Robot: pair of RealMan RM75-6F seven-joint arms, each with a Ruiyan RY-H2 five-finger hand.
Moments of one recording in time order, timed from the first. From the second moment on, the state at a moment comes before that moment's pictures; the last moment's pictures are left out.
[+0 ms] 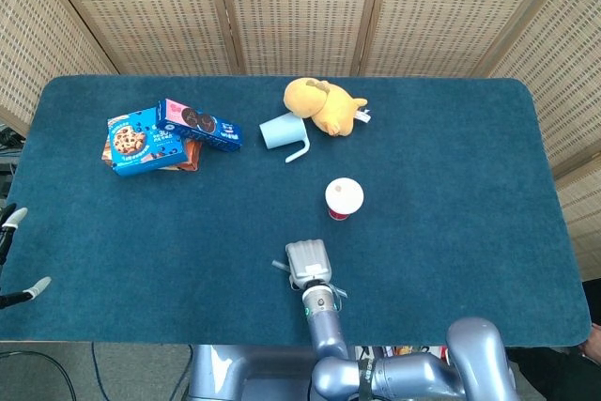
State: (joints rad) left arm -0.06 -1.03 -0.03 -1.61 1.51 1.49 -0.13; right arm 0.94 -2.09 0.36 -1.55 -0.39 1.34 -1.13
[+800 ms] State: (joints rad) left arm -0.06 -1.03 -0.03 -1.60 1.51 1.49 -0.13; right arm 0.94 -2.08 0.31 -1.56 -0.43 1.34 -1.15
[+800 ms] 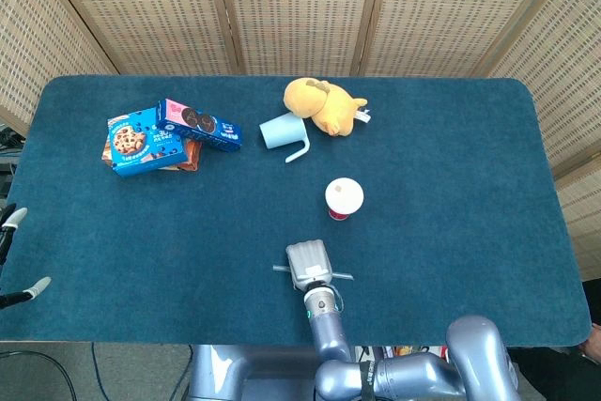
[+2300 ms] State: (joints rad) left arm -0.06 -1.05 -0.03 -1.62 1.51 1.51 -0.06; right arm 0.74 -1.32 0.60 -2.06 -0.69 0.99 -0.10
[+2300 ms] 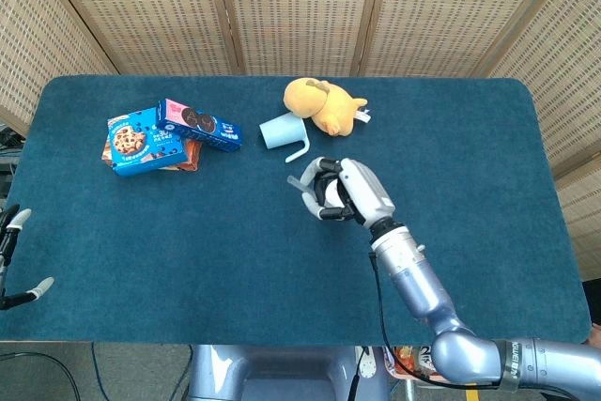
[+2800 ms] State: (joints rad) left arm -0.06 -1.06 -0.04 -1.63 1.50 1.51 -0.04; right arm 0.73 -1.36 0.61 -1.81 -0.70 0.99 0.11
